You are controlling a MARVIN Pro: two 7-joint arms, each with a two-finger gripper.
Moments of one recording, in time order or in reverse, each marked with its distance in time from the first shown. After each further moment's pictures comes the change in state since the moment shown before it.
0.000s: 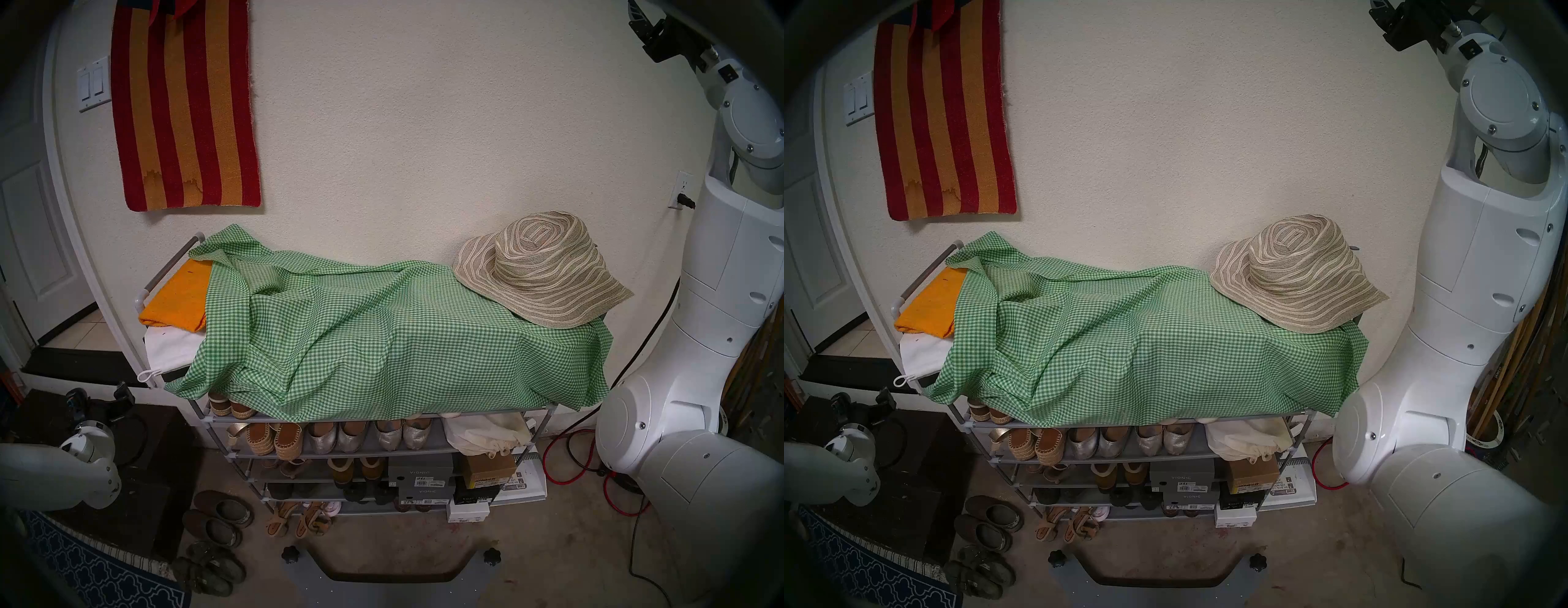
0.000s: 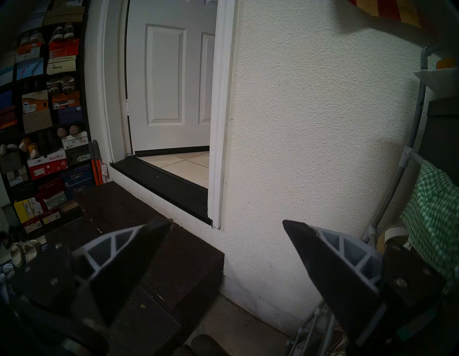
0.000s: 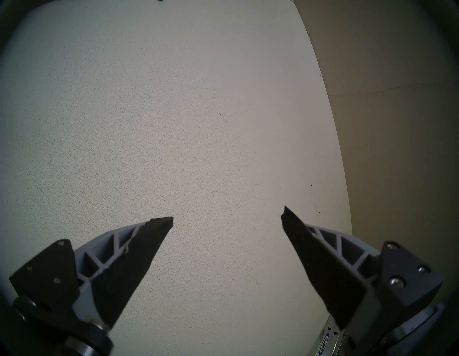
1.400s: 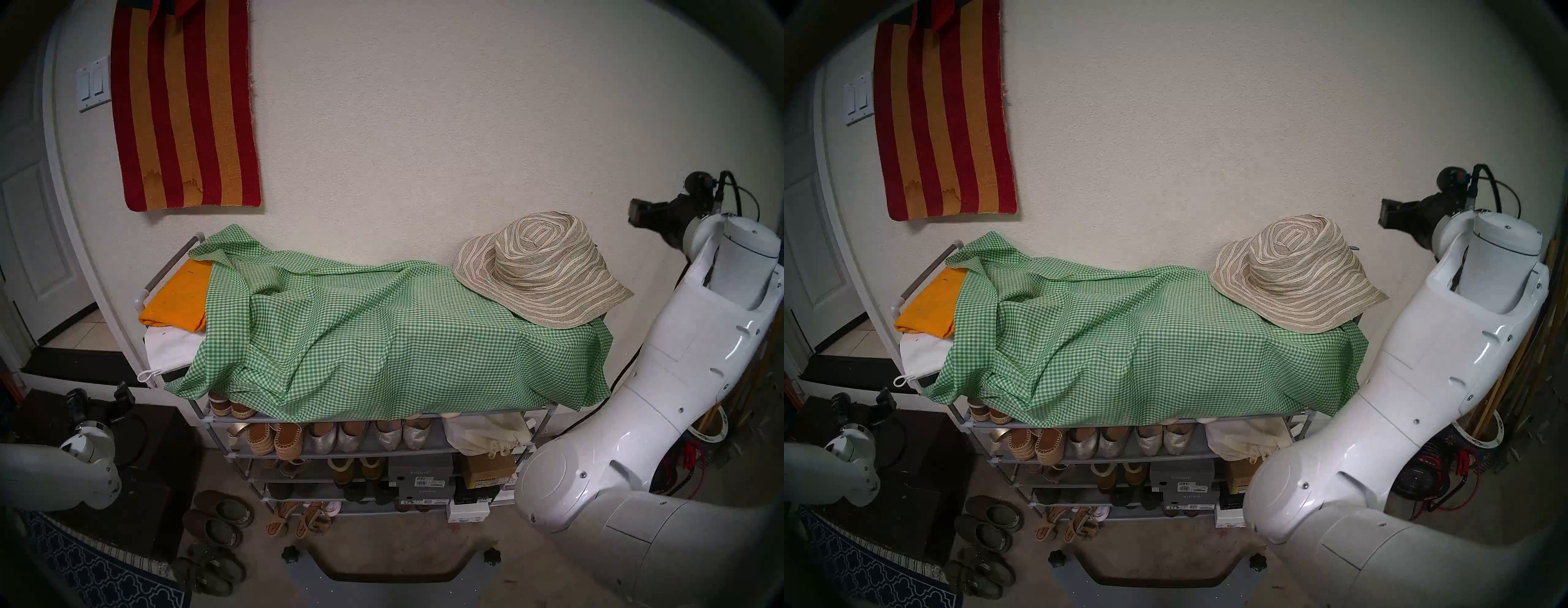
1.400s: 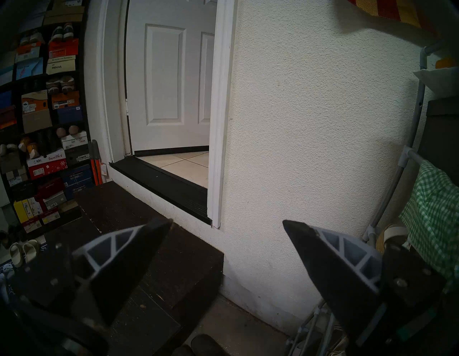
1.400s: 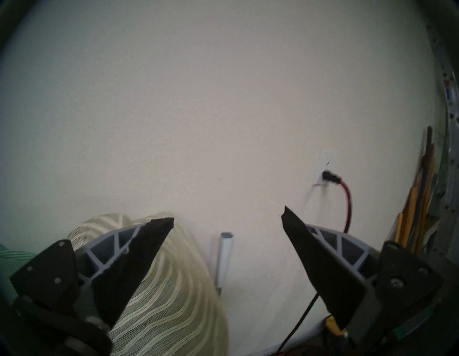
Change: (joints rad) left arm 0.002 0.000 0.000 -0.001 0.000 -0.002 -0.003; right arm -0.269 -0.391 0.434 0.012 0.019 0.679 0.277
